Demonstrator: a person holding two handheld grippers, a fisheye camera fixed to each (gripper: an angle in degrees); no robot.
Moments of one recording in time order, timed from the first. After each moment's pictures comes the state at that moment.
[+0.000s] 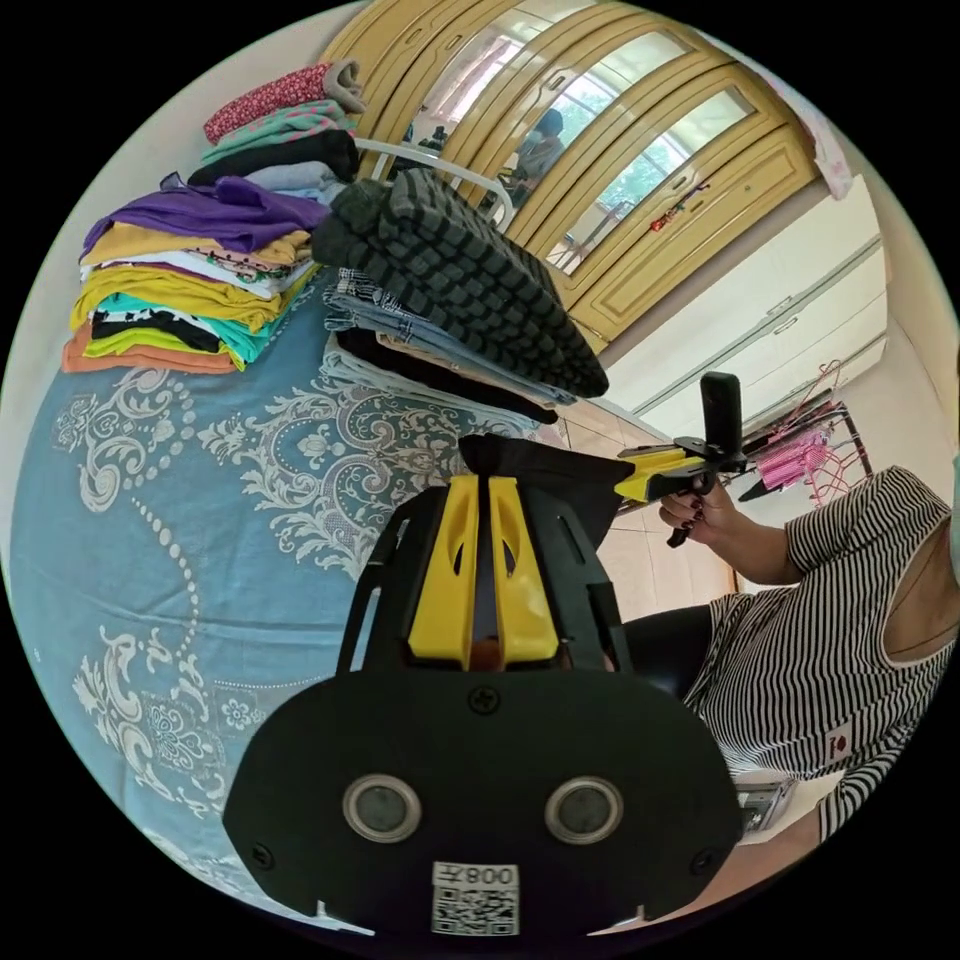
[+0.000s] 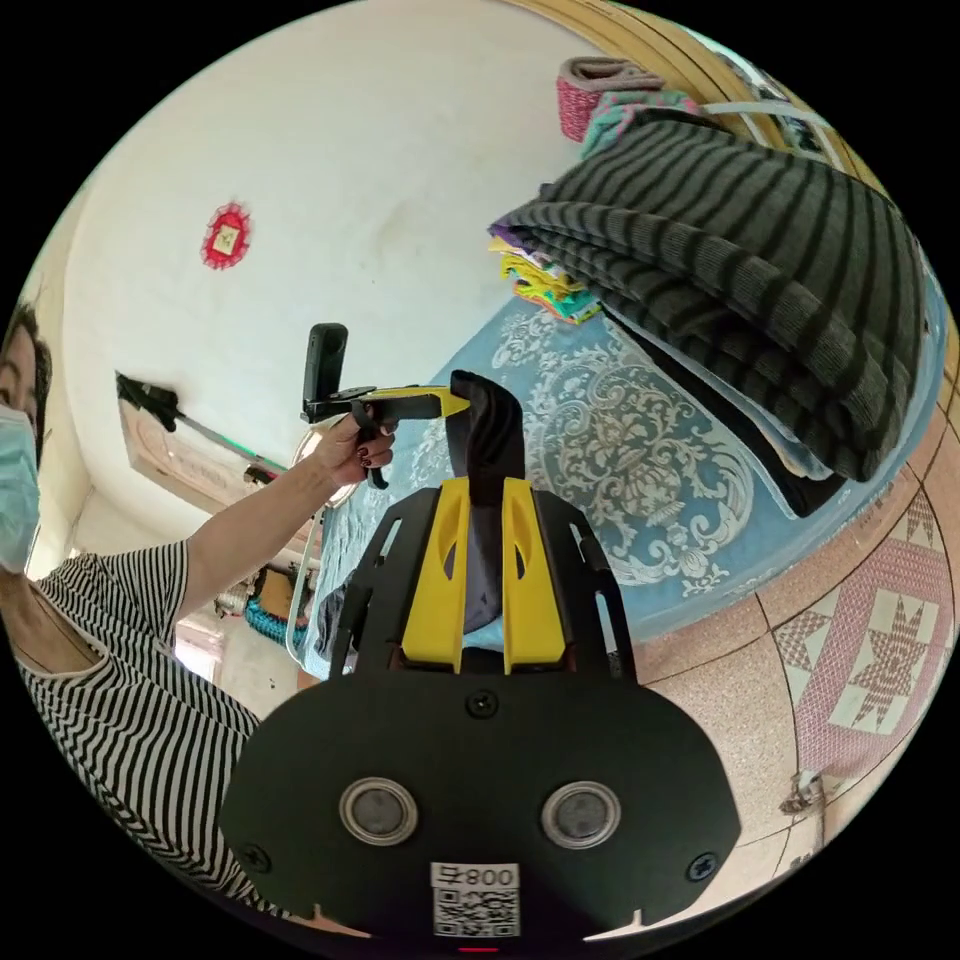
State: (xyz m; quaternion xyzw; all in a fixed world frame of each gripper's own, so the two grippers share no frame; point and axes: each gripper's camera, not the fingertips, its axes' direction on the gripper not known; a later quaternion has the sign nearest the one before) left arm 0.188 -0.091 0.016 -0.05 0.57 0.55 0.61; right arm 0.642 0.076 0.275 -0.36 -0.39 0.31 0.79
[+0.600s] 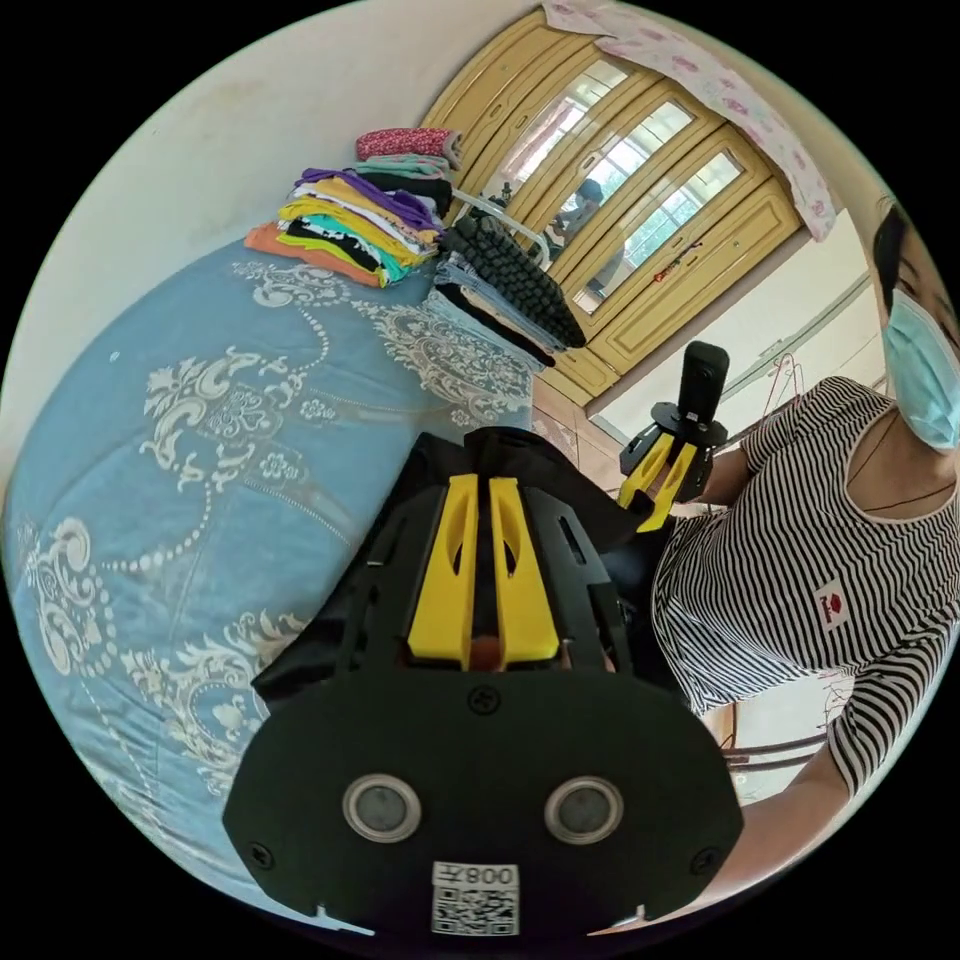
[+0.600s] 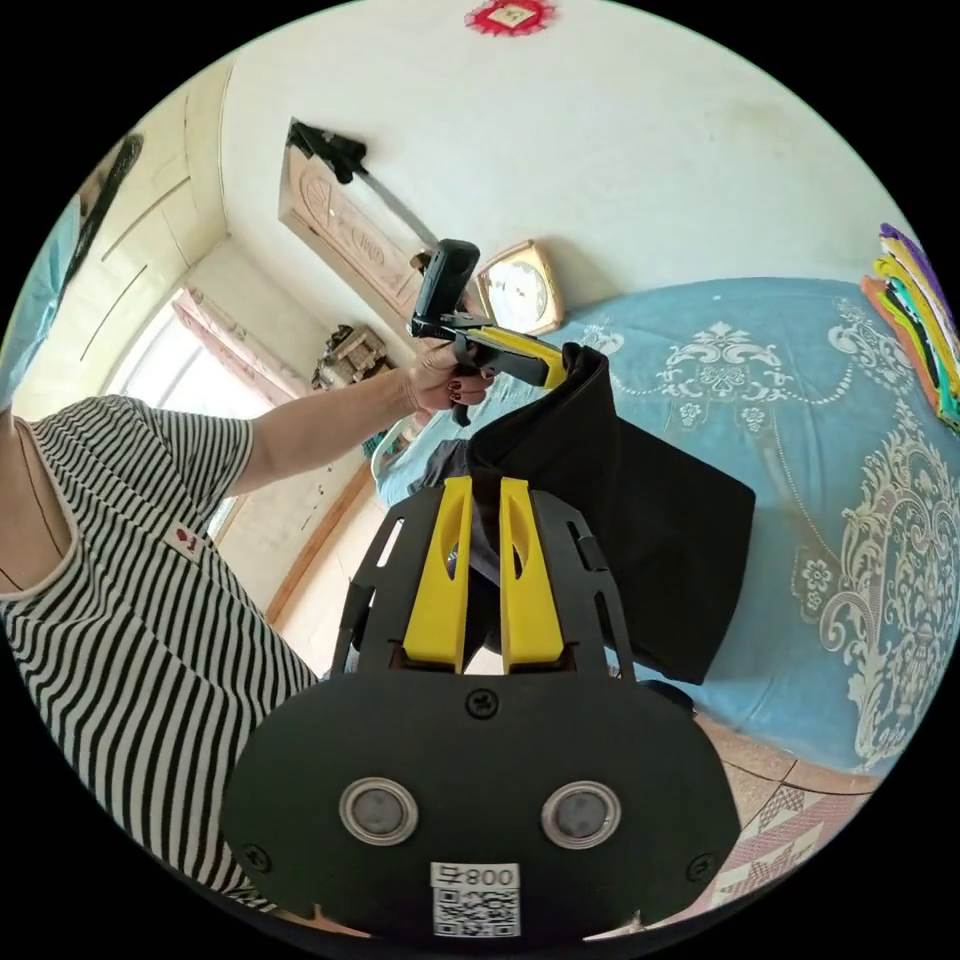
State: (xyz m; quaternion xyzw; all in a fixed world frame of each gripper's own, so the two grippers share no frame) left arm -0.171 -0.098 0.069 -0.06 0.58 0.43 0.69; right arm 0.346 -0.032 0.199 -0.36 -0.64 0.05 0.68
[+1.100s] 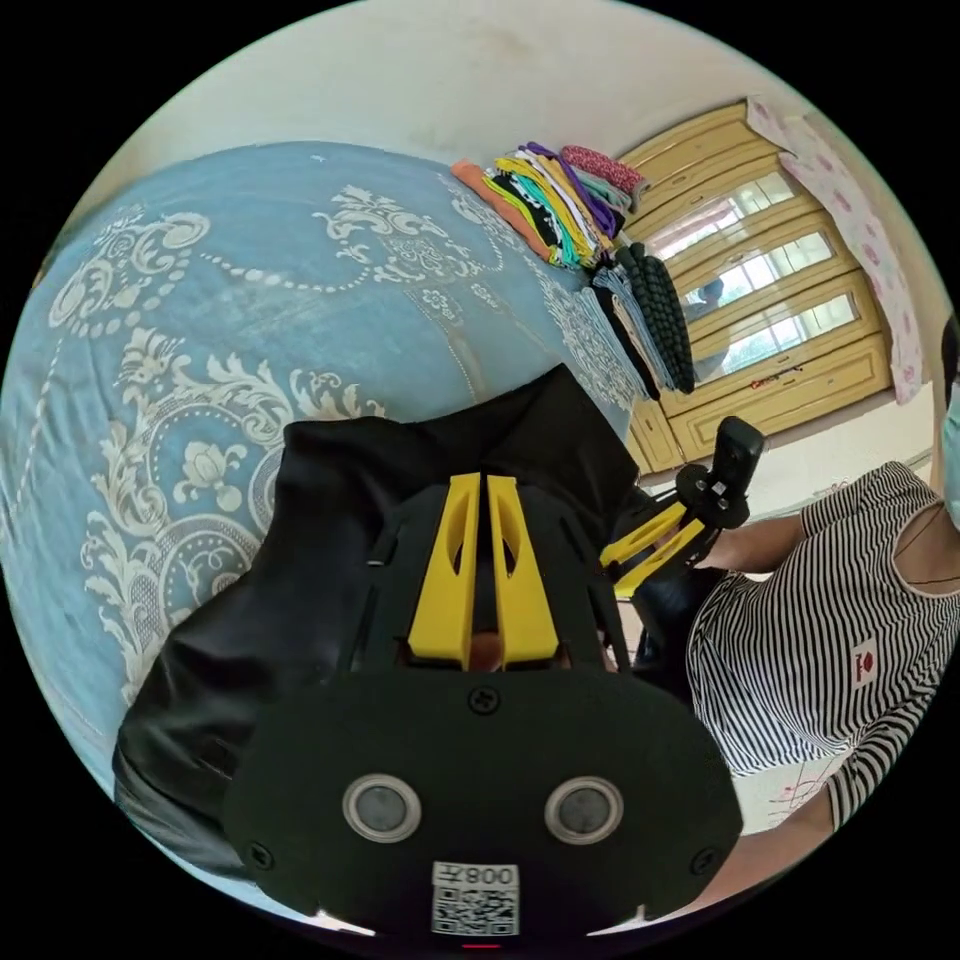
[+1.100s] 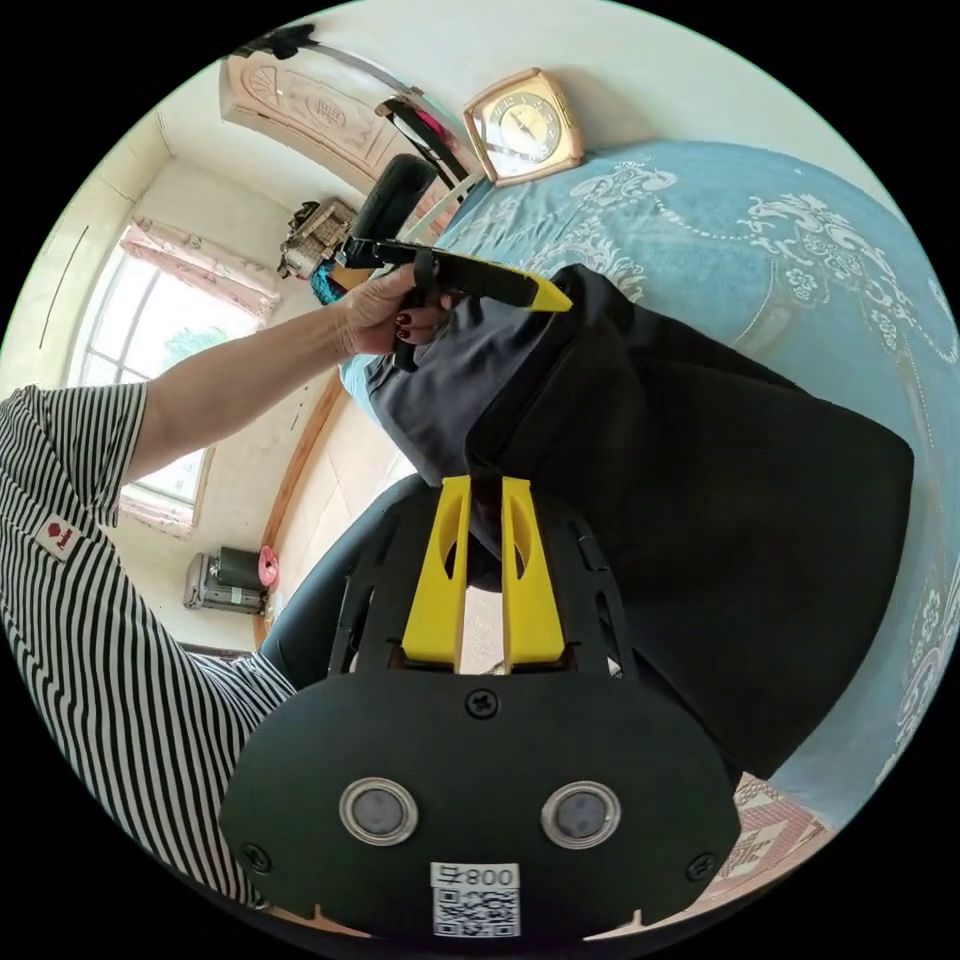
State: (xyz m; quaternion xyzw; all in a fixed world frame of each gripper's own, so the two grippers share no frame) left arm -0.349 -0.074 0.125 -0.10 0.56 0.24 0.79; right arm 0.170 0.015 0.215 -0.49 -0.63 -0.07 0.60
